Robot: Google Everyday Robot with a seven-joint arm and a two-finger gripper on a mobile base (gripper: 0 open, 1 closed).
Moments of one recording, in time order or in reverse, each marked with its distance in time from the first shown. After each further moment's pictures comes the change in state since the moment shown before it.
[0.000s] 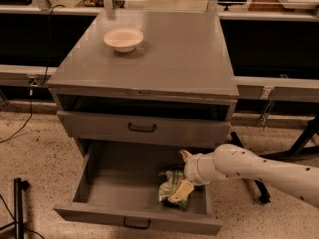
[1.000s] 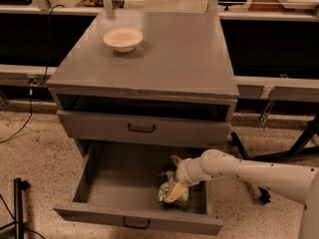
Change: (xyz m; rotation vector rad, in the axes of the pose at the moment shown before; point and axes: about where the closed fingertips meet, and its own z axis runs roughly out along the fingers) arm 0.036 -0.016 0.096 -0.048 -0.013 -0.093
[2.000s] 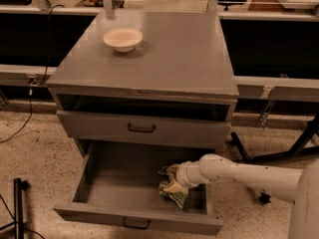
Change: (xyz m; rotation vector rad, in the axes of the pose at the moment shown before) arm 0.022 -0.007 0.027 0.022 0.002 0.011
